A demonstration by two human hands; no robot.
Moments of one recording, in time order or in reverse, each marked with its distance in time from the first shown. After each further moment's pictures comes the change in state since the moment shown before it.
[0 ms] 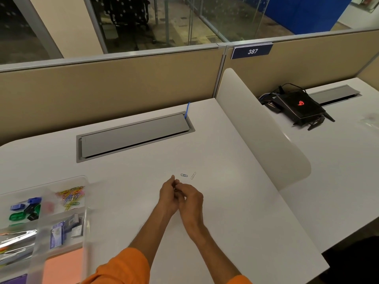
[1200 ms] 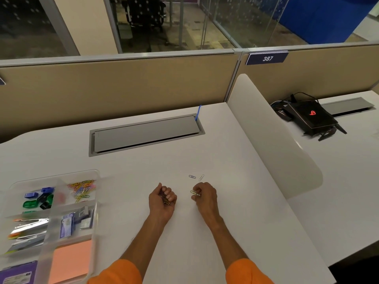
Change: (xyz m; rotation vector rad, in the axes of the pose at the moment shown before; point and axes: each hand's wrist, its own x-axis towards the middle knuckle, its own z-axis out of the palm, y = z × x) left_hand -0.026 0.018 -0.042 -0.444 -0.048 0.066; right_hand 0.050 0.075 -0.007 -0.294 -0.005 -0.020
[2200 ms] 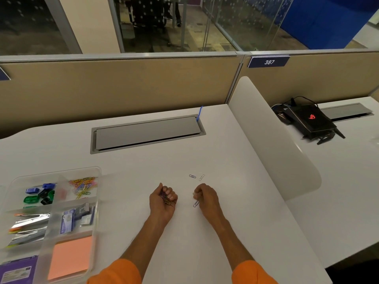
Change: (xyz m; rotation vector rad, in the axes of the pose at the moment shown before) left_hand -0.006 -0.003 -0.002 -0.036 -0.032 0.004; right_hand 0.000 0.017 -0.010 -0.088 -0.122 -0.120
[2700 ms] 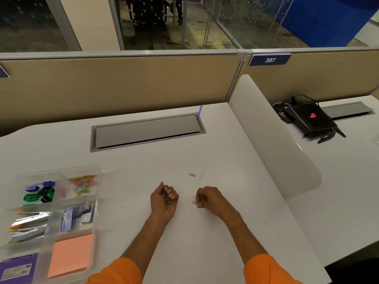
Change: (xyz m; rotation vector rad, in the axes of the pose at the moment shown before) left_hand -0.001 -0.005 0.000 -0.007 0.008 -0.006; right_hand 0.010 -0.001 -0.035 -0.230 -0.393 -0.073
